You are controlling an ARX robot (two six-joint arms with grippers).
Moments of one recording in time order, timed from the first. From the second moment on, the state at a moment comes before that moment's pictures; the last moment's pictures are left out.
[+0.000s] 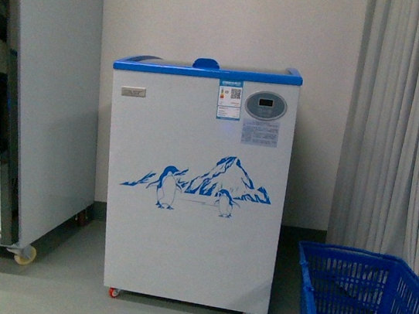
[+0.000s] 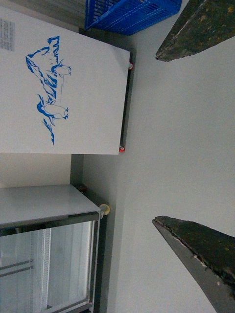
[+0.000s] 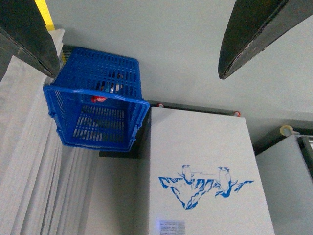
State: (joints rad) left arm 0.00 0.00 0.02 0.00 0.00 0.00; right arm 0.00 0.00 0.02 0.00 0.00 -0.01
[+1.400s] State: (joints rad) left arm 0.00 0.00 0.02 0.00 0.00 0.00; right arm 0.00 0.00 0.02 0.00 0.00 -0.01
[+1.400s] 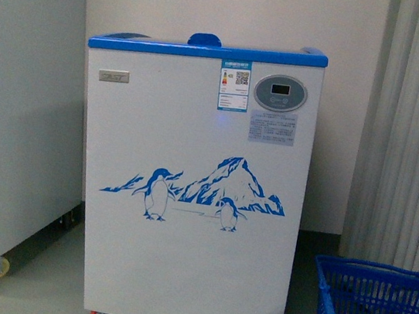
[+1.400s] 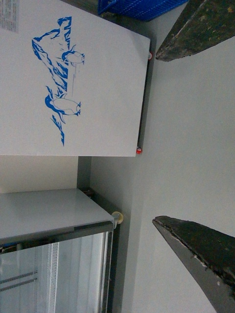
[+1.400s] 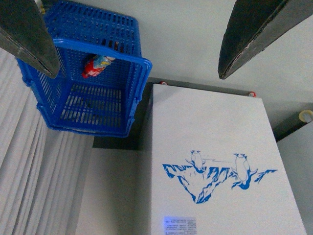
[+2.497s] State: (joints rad) left arm 0.00 0.00 0.02 0.00 0.00 0.00; right arm 0.00 0.00 0.02 0.00 0.00 -0.01
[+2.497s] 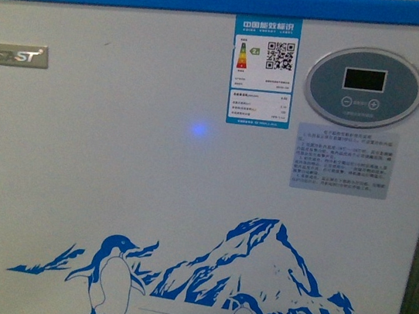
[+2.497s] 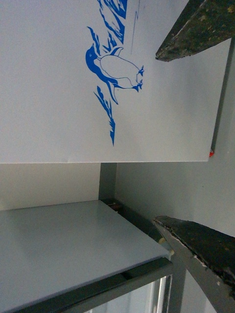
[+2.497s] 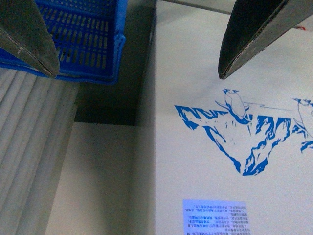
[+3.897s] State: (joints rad) left arm 0.00 0.00 0.02 0.00 0.00 0.00; right arm -0.42 2.82 1.14 0.42 0.16 0.49
